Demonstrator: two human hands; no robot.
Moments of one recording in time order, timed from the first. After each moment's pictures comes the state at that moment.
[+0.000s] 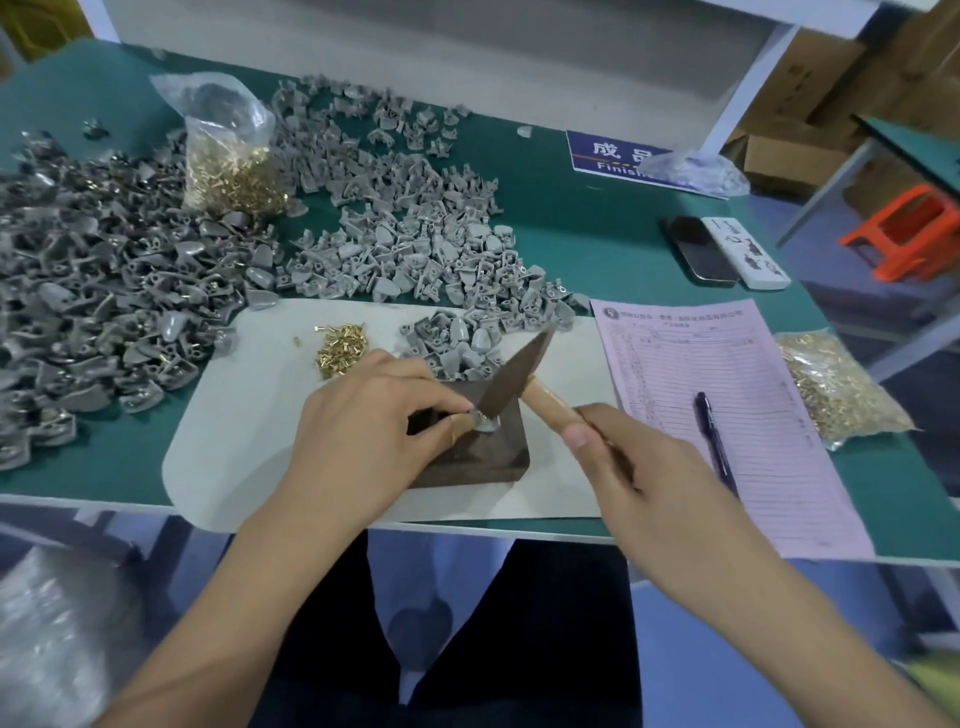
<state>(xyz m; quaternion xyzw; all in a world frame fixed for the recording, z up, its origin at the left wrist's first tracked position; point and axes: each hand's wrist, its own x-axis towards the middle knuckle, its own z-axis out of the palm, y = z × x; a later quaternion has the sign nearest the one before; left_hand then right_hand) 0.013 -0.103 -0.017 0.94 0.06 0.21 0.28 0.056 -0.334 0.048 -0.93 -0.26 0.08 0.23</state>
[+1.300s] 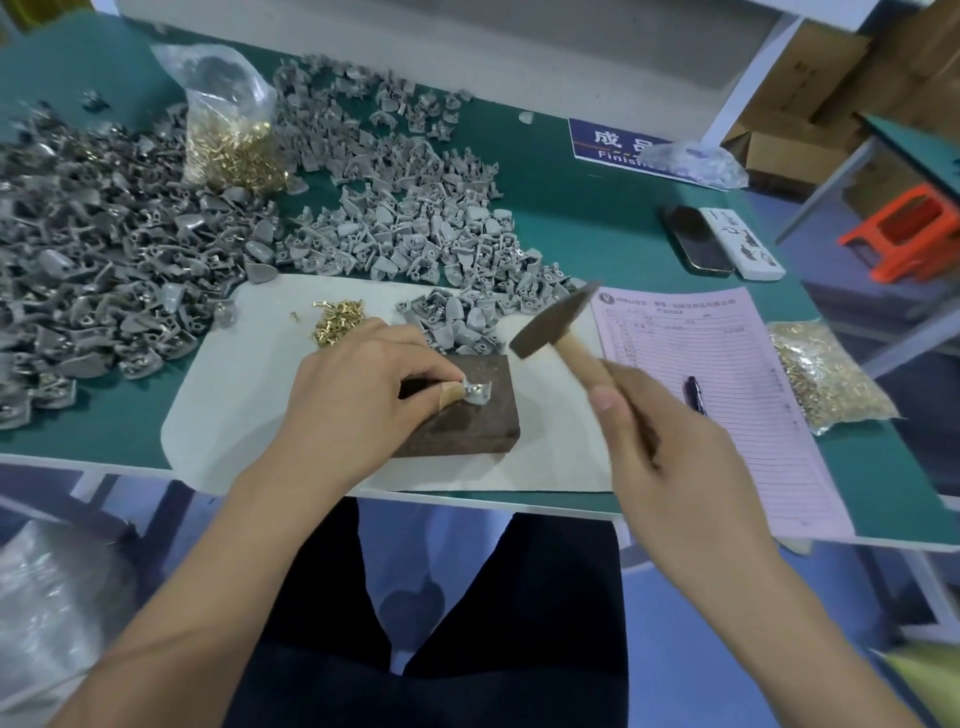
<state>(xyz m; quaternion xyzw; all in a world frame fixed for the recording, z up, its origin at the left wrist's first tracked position) 0.016 -0.098 -0.018 0.94 0.06 0.20 0.28 0.052 -0.346 0.031 -0.94 -0.21 -0.03 0.28</state>
